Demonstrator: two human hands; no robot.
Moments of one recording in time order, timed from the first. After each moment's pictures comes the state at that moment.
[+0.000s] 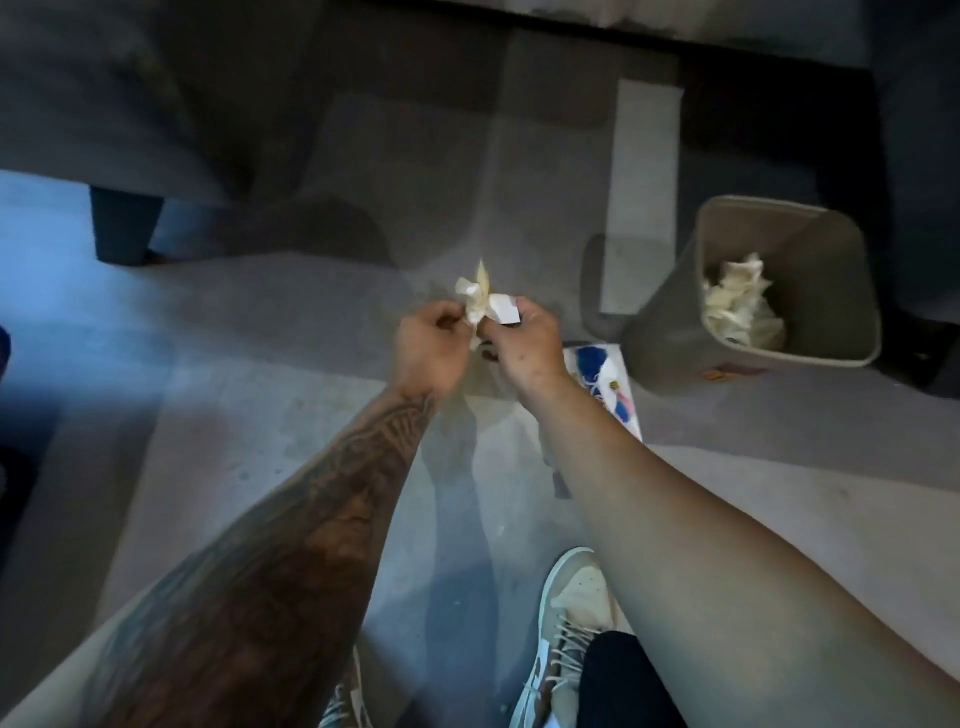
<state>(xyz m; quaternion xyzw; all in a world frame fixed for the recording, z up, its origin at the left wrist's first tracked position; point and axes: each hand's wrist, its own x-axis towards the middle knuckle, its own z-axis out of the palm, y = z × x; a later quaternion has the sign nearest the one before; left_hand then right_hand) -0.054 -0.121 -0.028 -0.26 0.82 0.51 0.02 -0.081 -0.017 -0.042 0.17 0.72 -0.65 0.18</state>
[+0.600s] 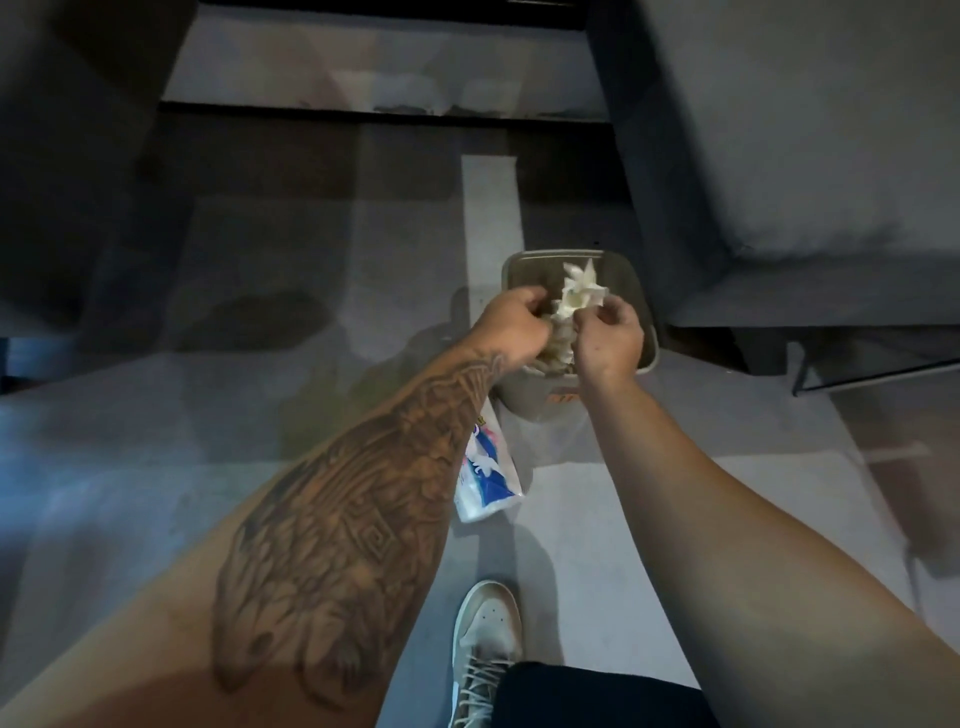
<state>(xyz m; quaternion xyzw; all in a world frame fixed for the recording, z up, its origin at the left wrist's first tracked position) -0.135 0.109 0.074 -0.05 0.79 0.56 0.23 -0.131 0.223 0.025 0.37 0.68 -0.63 -0.09</state>
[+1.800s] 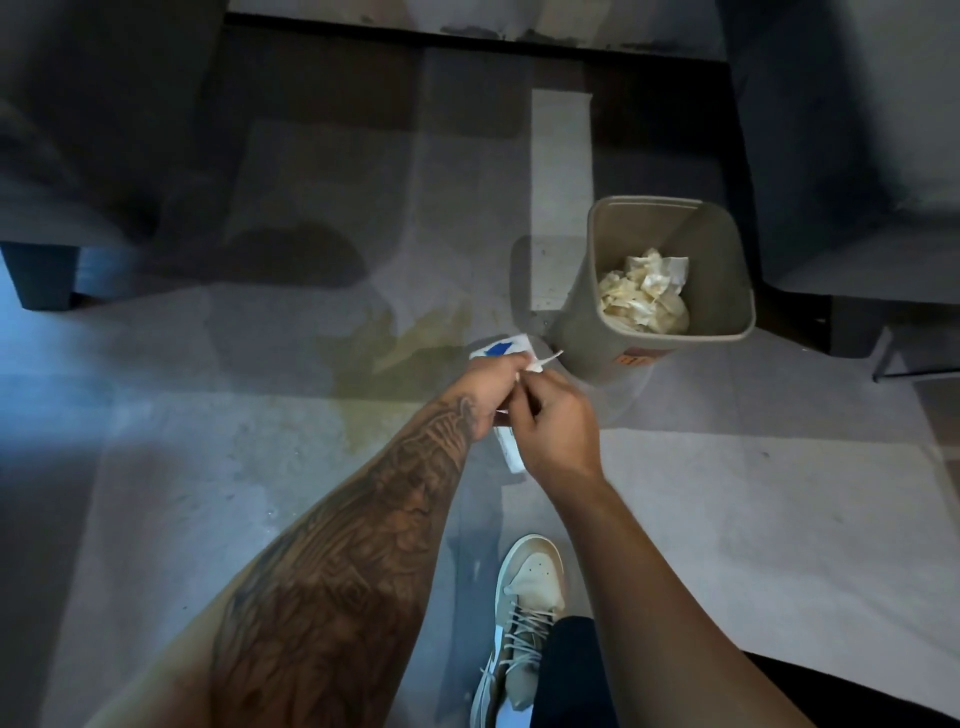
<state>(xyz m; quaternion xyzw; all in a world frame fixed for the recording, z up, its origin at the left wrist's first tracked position) -0.053 0.018 -0.005 -0.32 0.57 0.67 0.34 0.000 0.118 -0.029 -0.02 0.92 -0.39 -0.04</state>
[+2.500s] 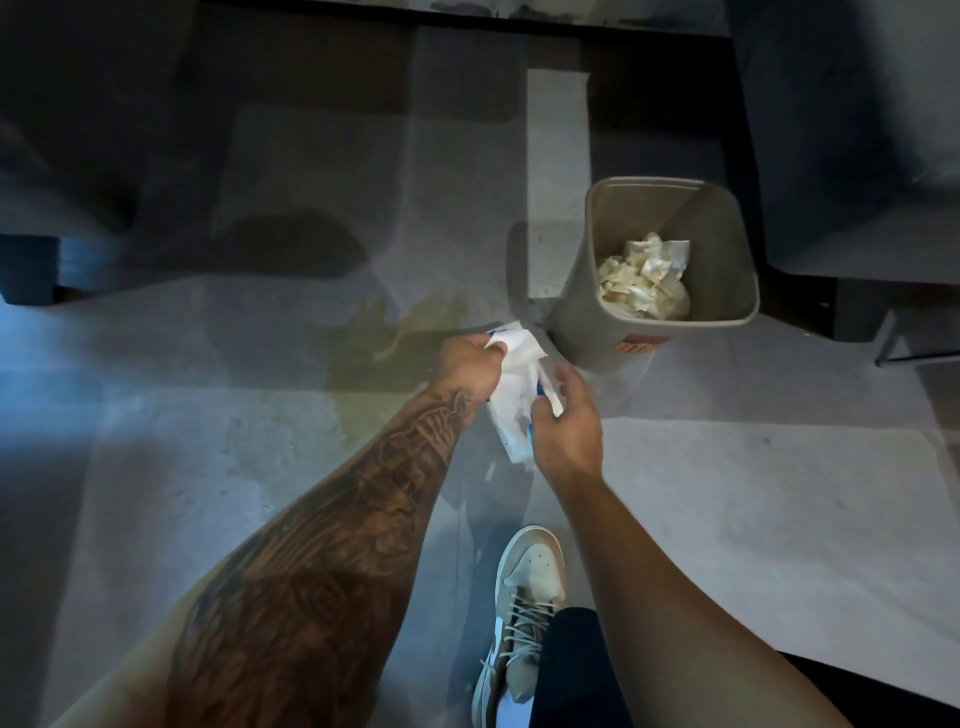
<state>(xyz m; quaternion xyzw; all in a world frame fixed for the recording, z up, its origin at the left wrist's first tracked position) -0.059 0.010 -0.027 -0.31 0.71 0.59 0.22 0.011 0.132 -0.069 0.23 0.84 -0.48 0.05</state>
